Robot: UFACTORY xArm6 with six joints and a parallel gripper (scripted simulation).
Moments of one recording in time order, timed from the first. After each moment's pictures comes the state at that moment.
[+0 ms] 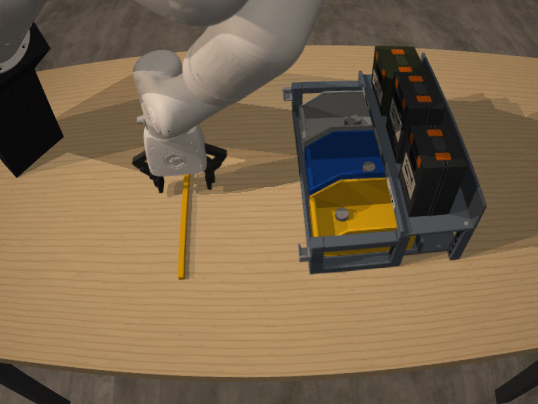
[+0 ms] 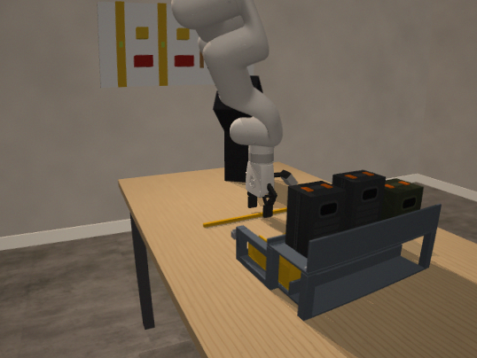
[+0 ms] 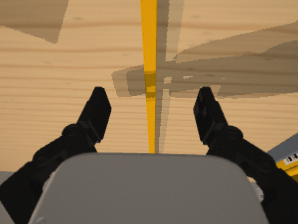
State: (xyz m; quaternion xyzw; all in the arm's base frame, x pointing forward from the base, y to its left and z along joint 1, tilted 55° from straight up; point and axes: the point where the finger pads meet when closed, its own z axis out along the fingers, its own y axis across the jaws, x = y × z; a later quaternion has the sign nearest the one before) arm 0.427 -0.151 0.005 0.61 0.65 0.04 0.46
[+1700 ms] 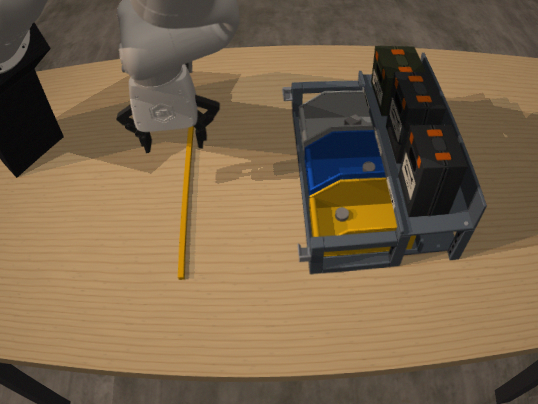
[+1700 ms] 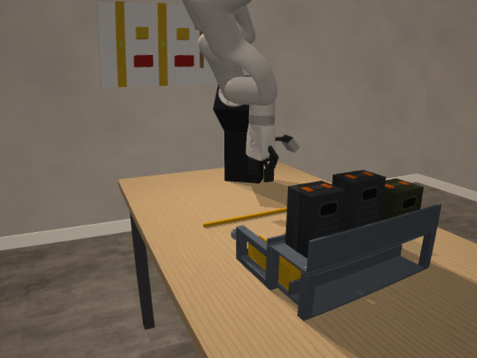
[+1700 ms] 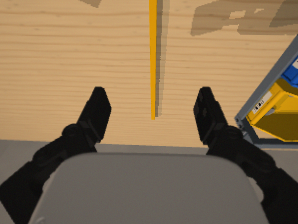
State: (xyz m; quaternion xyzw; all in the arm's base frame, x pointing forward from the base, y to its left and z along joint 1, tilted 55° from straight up) arm 0.355 -0.095 0.069 0.61 0.65 0.04 0.46
